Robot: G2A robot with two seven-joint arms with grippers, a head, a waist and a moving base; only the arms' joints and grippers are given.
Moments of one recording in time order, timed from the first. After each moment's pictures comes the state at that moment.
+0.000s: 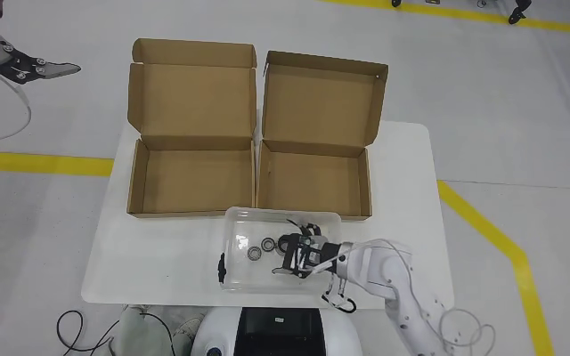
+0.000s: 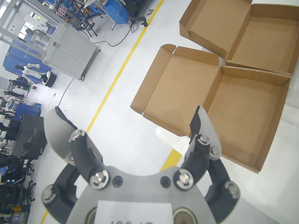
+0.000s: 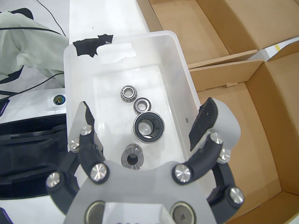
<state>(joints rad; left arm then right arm) 0.47 -0.15 -1.01 -1.52 0.83 -0.88 -0.12 -1.46 -1.28 1.08 -1.86 -1.49 -0.84 0.38</state>
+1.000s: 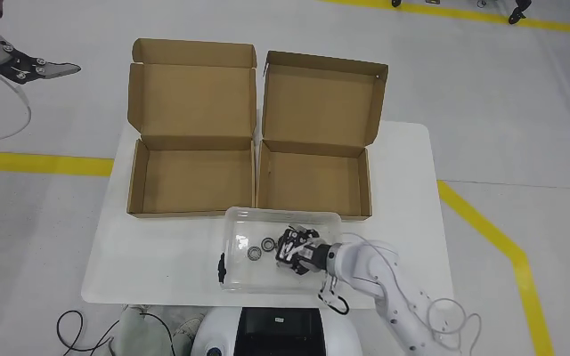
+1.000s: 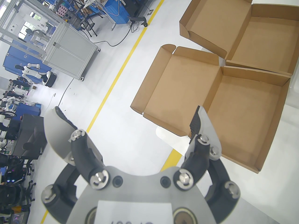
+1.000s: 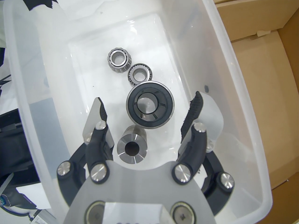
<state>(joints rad) 0.47 -0.15 -1.01 -1.52 0.83 -0.88 -0.12 -1.39 -1.28 0.98 -1.75 -1.42 -0.68 0.61</state>
